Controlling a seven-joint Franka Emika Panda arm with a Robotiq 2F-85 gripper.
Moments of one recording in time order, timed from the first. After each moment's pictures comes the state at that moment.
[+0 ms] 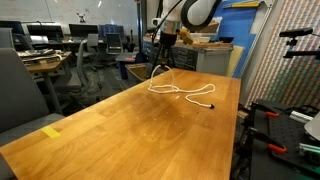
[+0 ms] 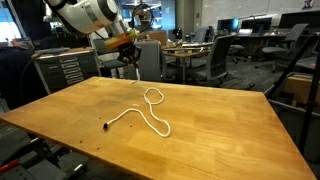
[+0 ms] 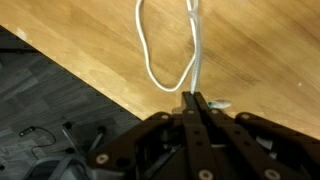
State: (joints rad) arm 0.13 0.32 -0.05 -2.09 -0.45 2.67 -0.18
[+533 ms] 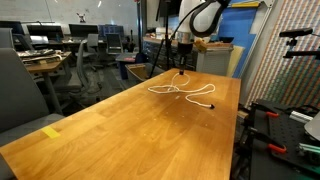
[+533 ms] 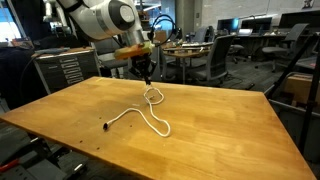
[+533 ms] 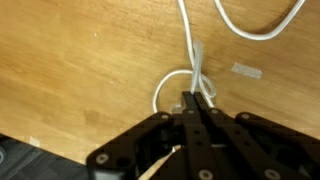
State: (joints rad) arm -0.03 0.33 -0.05 -2.18 -0.29 2.64 -0.24
